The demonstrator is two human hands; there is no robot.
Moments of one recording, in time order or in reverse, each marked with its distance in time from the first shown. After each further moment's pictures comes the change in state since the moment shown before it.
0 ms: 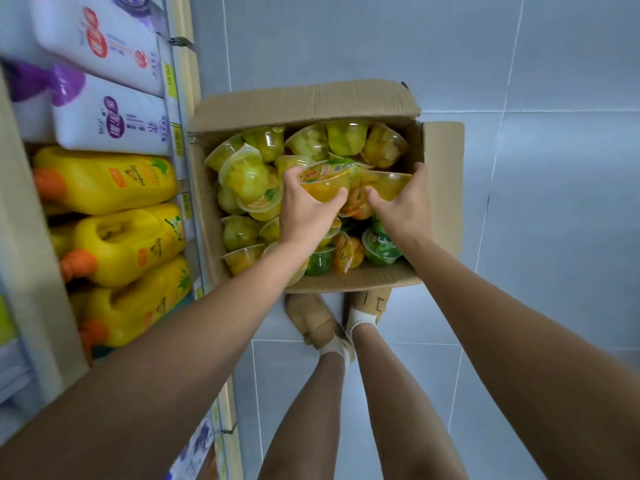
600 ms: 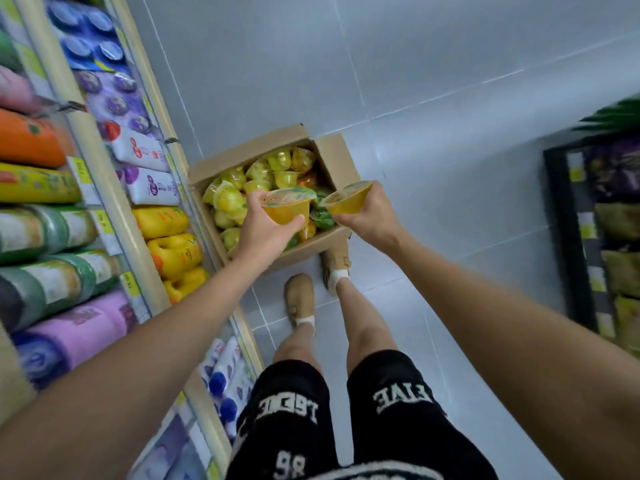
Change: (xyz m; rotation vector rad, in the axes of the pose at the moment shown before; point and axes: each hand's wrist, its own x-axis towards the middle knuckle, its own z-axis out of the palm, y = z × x) left_hand -0.254 0.105 -0.154 0.208 -0.237 0.233; right_hand -0.265 -0.093 -0.192 0.178 -0.023 0.025
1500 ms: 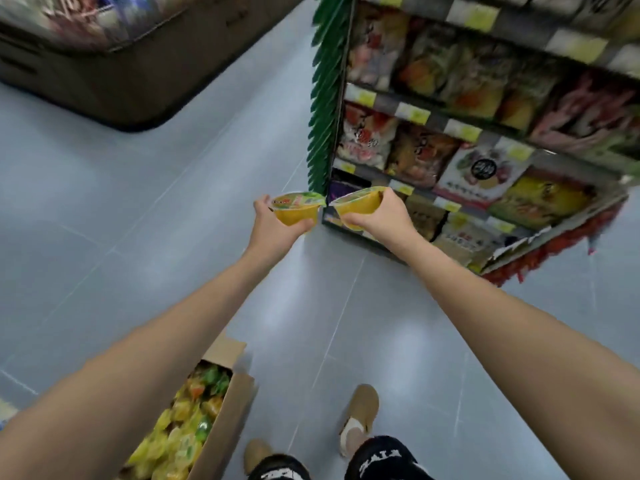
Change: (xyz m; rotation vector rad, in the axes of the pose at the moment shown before) left_hand -0.332 0.338 0.198 0.157 -0.469 0.823; right_hand -0.348 0.099 -0.394 0.403 0.908 0.062
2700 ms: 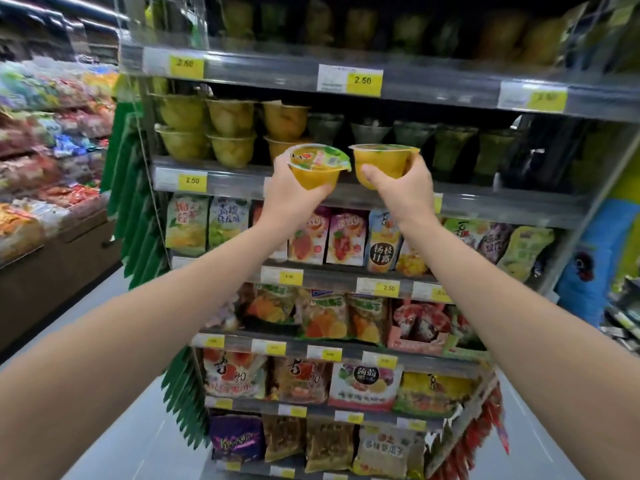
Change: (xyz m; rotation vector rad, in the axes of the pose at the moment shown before) left_hand 0.203 0.486 0.241 -0.186 -0.107 0.859; right_hand 0.240 -0.127 -0.431 0.247 0.818 -0.443
